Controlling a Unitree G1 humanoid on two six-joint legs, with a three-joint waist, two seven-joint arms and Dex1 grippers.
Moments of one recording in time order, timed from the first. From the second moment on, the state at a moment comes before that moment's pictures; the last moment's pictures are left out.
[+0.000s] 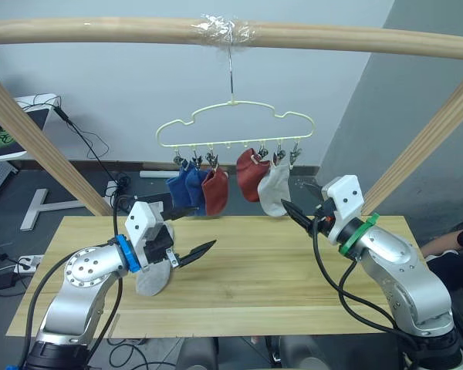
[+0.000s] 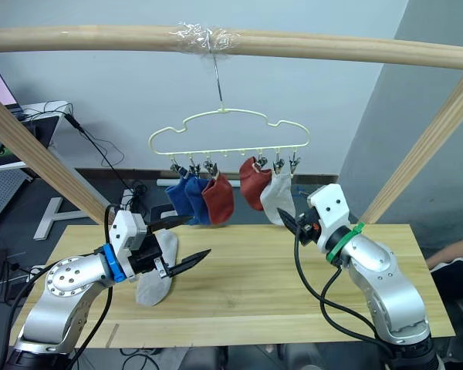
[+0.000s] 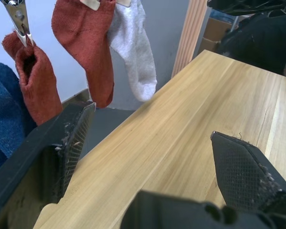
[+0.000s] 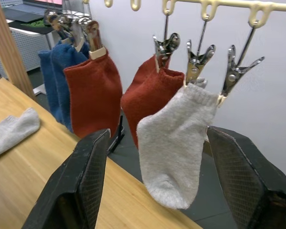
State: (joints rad) left arm -0.01 0.63 0.06 -0.26 -0.31 0.06 -0.90; right arm -0.18 -0.36 0.06 -0.58 0.25 0.66 0.37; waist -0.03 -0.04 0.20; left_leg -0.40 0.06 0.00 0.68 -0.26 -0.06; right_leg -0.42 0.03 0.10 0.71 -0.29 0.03
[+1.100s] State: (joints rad) left arm -0.27 0.58 0.00 -0.38 -0.36 0.35 -0.84; right arm -0.46 -0.02 0.03 -0.30 0.10 0.65 -0.02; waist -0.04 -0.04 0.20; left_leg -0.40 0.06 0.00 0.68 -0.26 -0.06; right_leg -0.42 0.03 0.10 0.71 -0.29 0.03
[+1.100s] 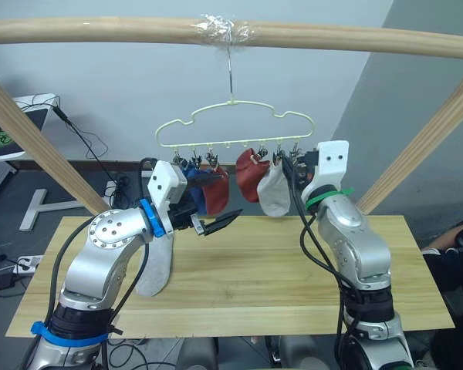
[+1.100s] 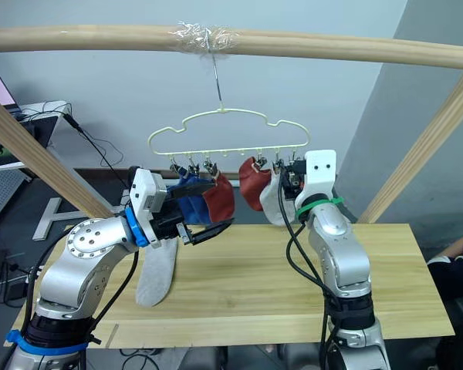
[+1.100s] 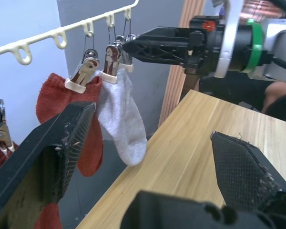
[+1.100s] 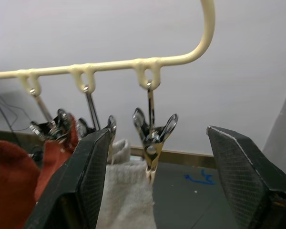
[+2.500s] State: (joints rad) left arm -0.26 0.59 0.01 -0.37 -0.37 0.33 -0.84; right arm -0.41 -0.01 0.03 -0.32 0.08 0.67 -0.03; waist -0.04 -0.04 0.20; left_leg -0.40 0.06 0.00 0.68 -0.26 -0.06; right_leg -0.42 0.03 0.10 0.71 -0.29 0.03
